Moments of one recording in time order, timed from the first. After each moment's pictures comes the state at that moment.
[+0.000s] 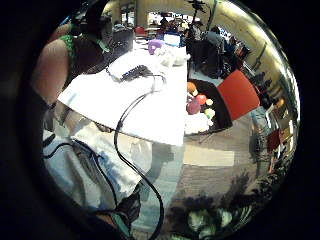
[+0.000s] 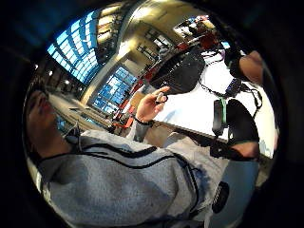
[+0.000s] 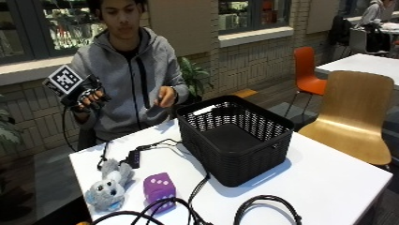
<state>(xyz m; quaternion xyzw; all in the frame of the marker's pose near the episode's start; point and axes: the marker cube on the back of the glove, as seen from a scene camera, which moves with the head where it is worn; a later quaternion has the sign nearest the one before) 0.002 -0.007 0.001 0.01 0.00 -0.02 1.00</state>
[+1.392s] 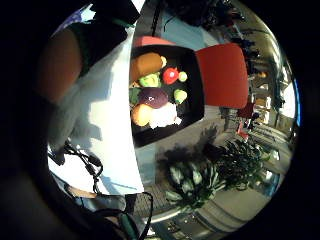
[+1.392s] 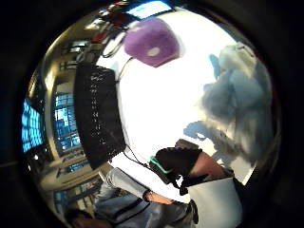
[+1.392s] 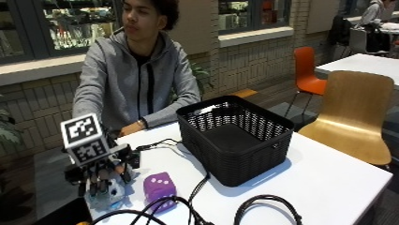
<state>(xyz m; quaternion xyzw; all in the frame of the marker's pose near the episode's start) 0.191 -0.264 0.102 -0.30 0.15 0.27 0.90</state>
